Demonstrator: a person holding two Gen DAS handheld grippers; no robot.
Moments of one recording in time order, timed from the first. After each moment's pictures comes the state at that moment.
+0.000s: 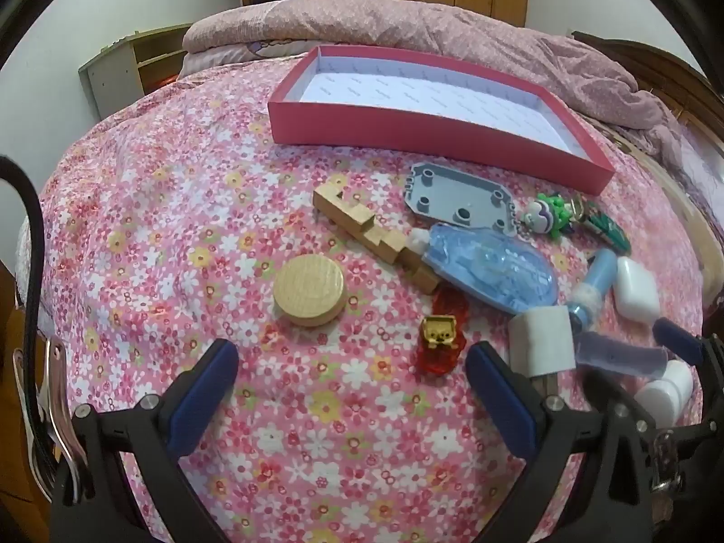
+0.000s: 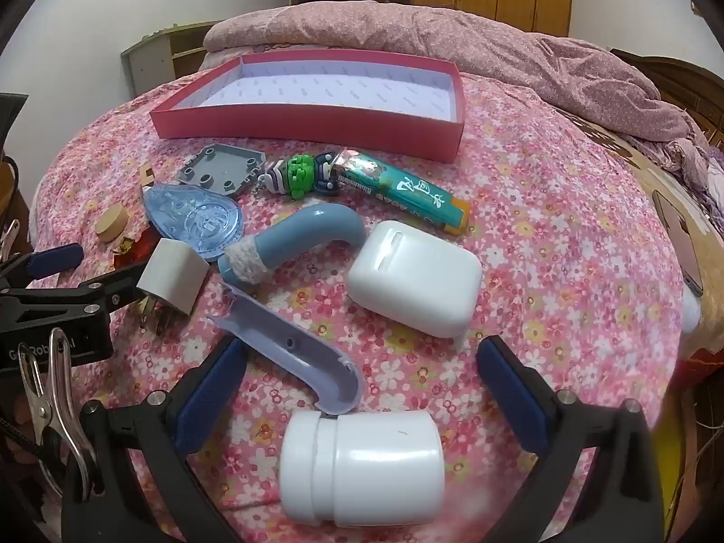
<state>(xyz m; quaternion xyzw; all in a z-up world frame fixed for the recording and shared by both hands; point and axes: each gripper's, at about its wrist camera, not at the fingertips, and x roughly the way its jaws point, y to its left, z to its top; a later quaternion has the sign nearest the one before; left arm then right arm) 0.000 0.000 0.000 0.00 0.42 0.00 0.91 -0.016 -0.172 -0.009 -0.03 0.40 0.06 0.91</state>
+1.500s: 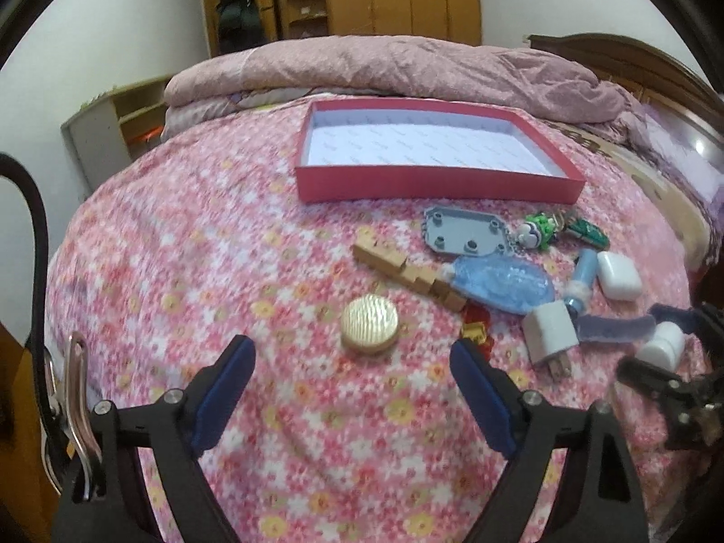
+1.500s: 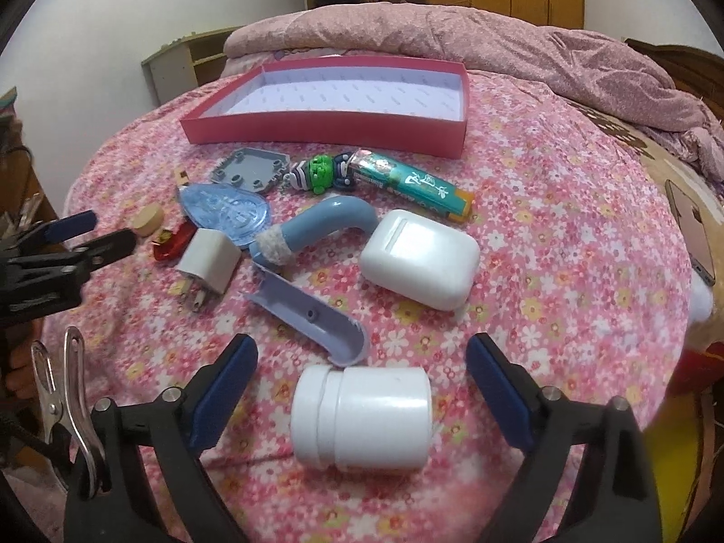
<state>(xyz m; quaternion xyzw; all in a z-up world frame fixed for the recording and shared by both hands) -0.012 0.030 0.035 0.06 0.36 -0.05 0.93 -0.038 -0.185 0.004 -0.01 0.41 0.10 0.91</state>
